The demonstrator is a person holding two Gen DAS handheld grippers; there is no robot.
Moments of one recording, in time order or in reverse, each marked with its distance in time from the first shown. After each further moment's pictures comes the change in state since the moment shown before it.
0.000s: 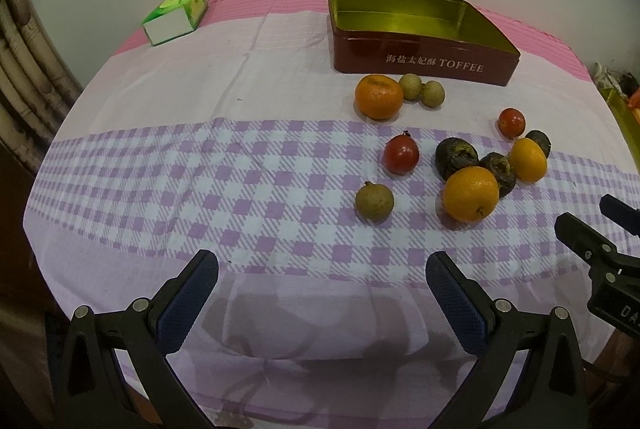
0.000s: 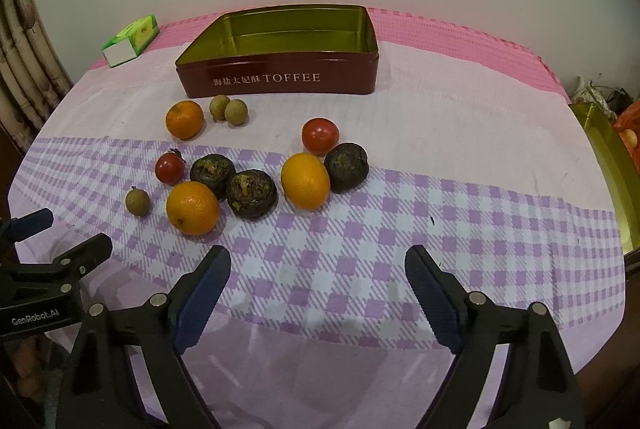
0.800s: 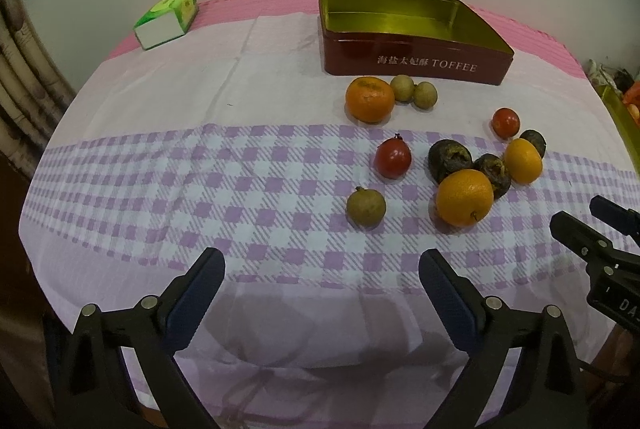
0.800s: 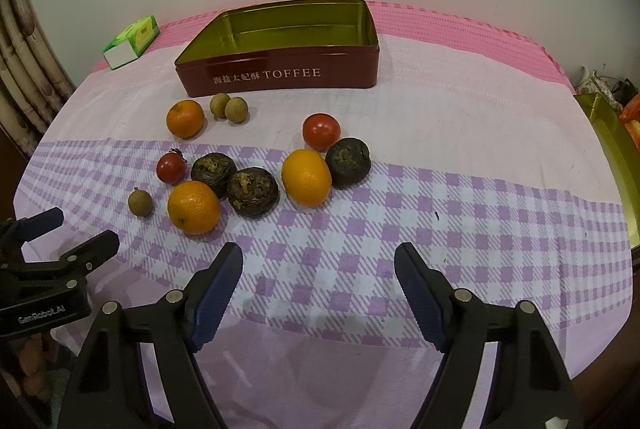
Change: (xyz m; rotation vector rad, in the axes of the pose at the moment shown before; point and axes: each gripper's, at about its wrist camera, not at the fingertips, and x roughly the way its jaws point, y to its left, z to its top) left arm 0.002 -0.004 0.003 0.018 0.003 -0.021; right arm 0.002 -0.002 0.003 0.027 0.028 0.030
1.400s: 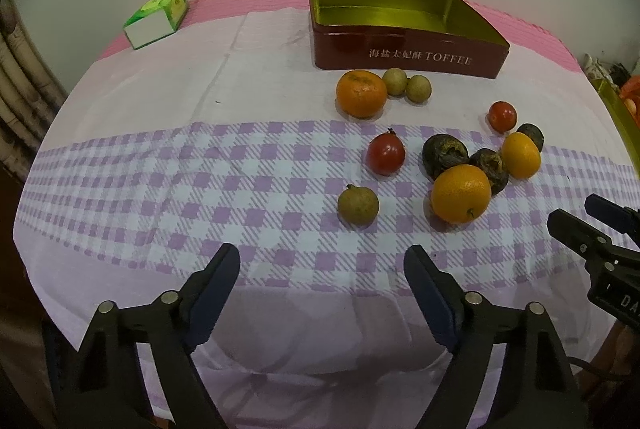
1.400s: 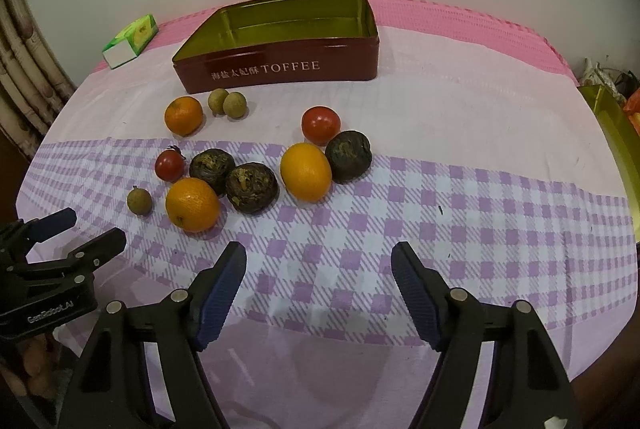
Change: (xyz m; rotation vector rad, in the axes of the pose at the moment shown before) left arm 0.010 -0.002 0.000 0.016 0.014 -0.024; right arm 0.005 -0.004 -0.001 0.022 0.025 0.018
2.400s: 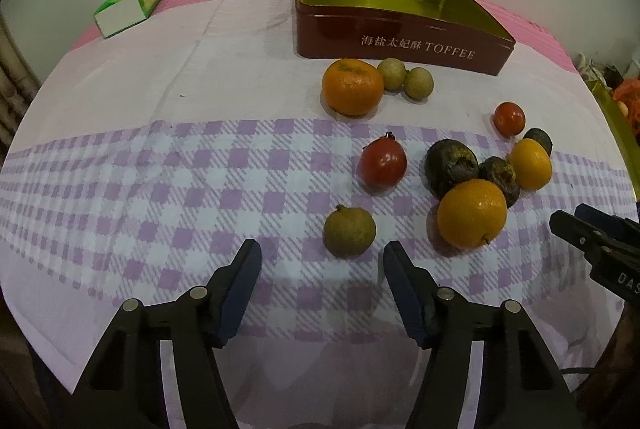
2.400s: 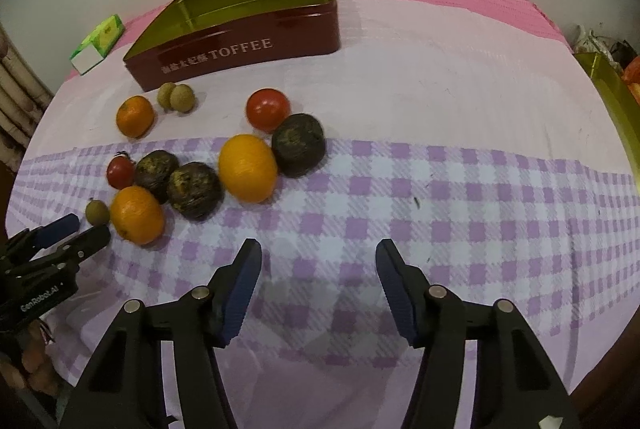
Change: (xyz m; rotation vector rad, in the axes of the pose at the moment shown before) left arm 0.052 0.003 0.029 0.006 0.034 -0.080; right arm 0.039 -0.030 0.016 0.068 0.077 -0.024
